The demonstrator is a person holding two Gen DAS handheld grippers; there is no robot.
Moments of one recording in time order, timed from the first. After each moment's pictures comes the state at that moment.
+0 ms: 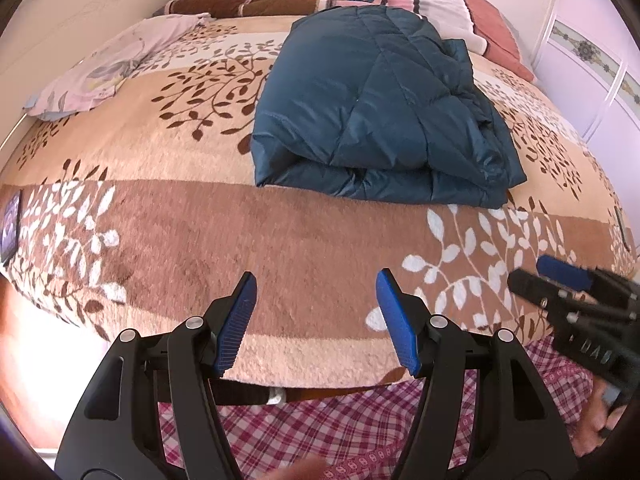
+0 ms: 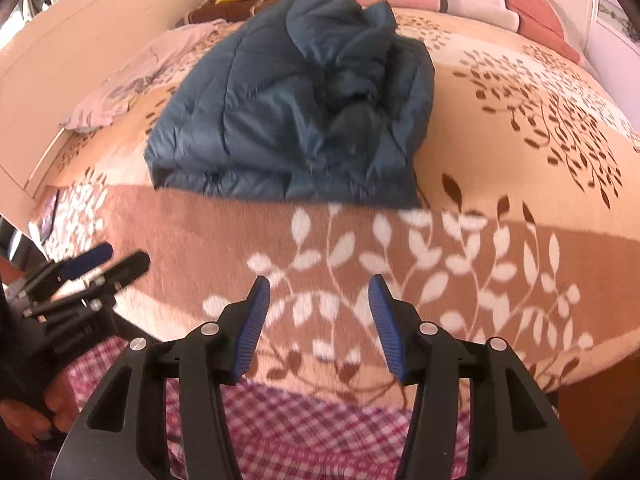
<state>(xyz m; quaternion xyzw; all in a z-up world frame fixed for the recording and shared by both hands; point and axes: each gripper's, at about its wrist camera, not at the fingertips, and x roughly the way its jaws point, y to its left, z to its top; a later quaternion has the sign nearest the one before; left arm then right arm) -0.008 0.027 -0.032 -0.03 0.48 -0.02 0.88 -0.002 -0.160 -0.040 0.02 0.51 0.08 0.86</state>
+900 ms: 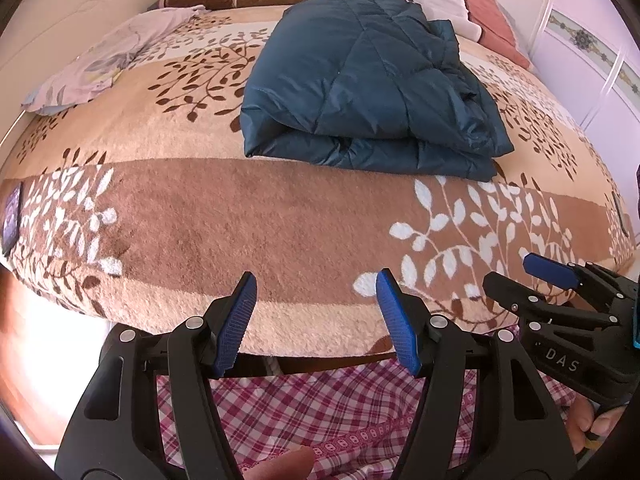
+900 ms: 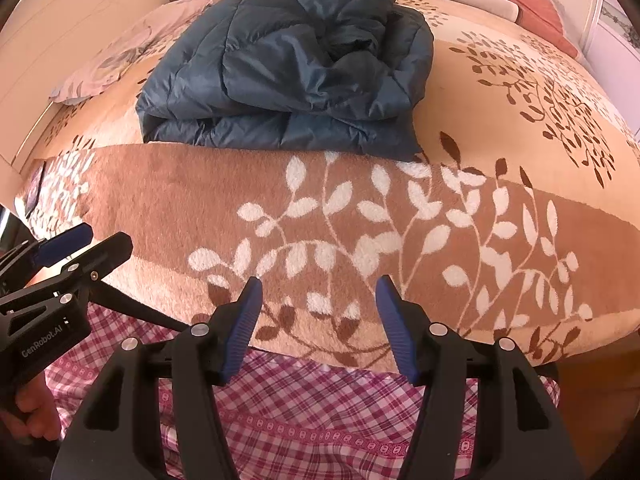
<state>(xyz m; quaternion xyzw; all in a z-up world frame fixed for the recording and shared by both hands) -0.026 0.016 -0.035 -0.02 0.50 -0.03 0.87 -0.021 -0.152 -0.060 -0.01 0.53 0.07 0.84</state>
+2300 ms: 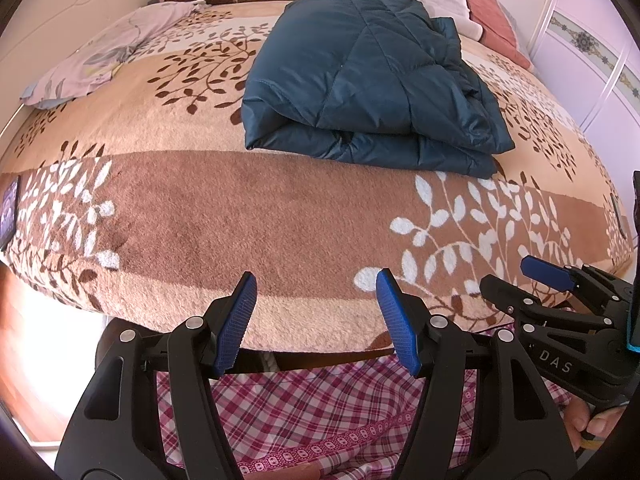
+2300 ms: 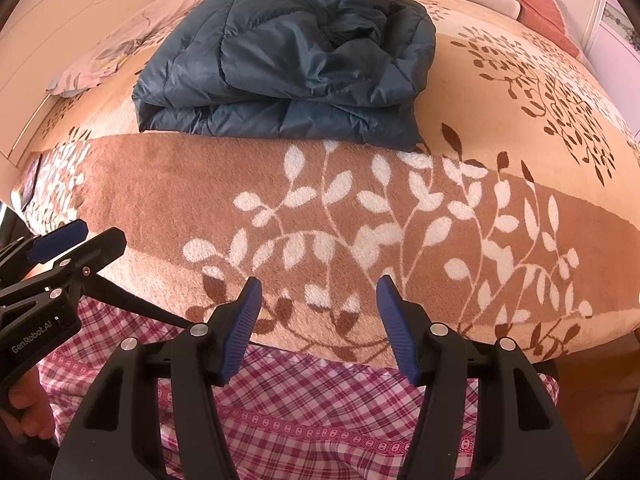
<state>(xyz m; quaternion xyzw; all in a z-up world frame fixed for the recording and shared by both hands) -0.027 0.017 -0.038 -0.02 0.50 -0.03 0.87 -0.023 -0.152 -0.065 -0.01 0.54 0.07 0.84</state>
